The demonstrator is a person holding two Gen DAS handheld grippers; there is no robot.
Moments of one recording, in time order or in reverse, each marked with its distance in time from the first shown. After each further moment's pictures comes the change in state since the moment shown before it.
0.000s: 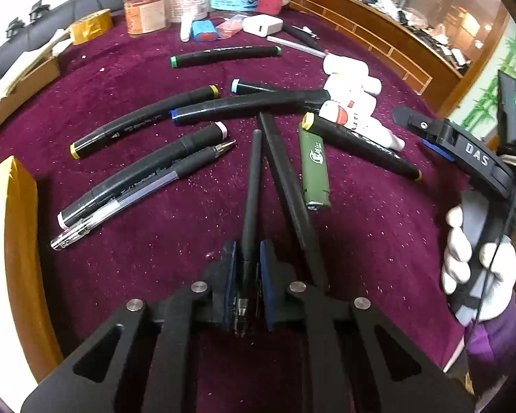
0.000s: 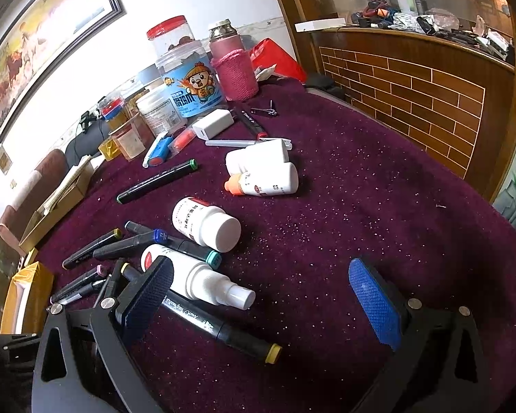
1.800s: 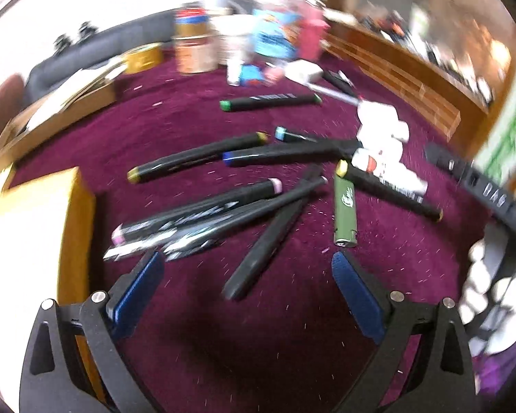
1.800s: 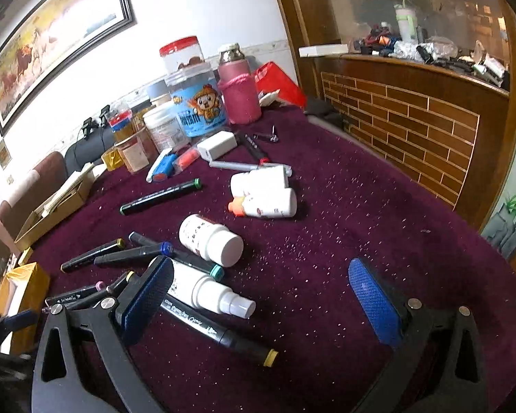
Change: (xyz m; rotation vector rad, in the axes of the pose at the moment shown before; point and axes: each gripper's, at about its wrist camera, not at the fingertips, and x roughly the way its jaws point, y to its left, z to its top) left arm -0.017 -0.007 0.005 -0.022 -0.167 0.159; right arm -0.019 0.011 -0.001 -0.055 -0.088 -0.031
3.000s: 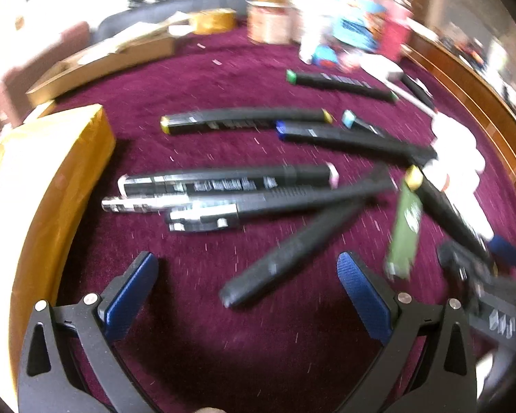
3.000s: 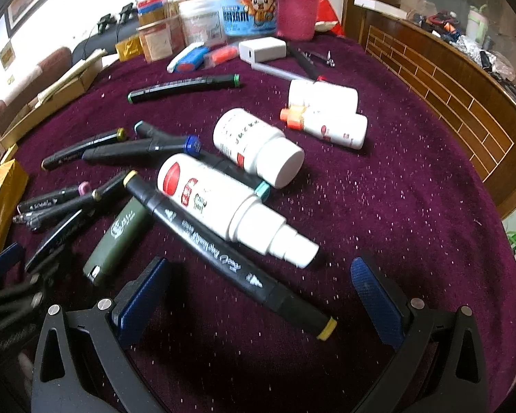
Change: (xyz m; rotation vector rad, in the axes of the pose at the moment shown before) left arm 0.029 0.004 -0.017 -0.280 0.071 0.171; right arm 0.055 0.051 -0.015 -0.271 0.345 -0.051
